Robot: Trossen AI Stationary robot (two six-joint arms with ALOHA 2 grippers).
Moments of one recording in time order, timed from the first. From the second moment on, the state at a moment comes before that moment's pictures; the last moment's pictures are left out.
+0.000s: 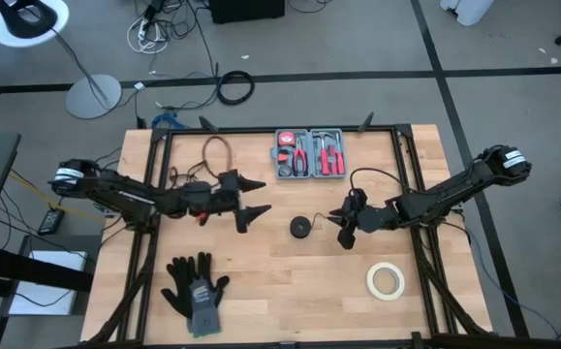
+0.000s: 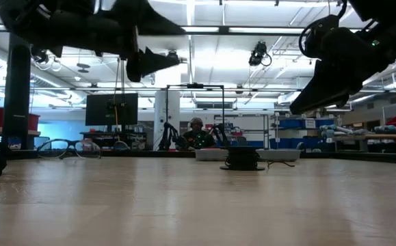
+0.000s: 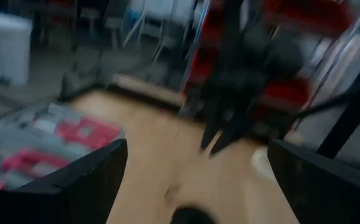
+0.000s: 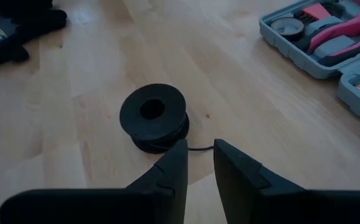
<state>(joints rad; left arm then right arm) -0.04 1.32 0.47 0.85 -0.23 -0.29 0.30 1.14 0.44 0.02 0.51 0.56</state>
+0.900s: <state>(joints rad) 0.01 1.90 1.29 -0.25 -0.14 -0.31 0.29 1.14 0.44 0.02 0.50 0.55</state>
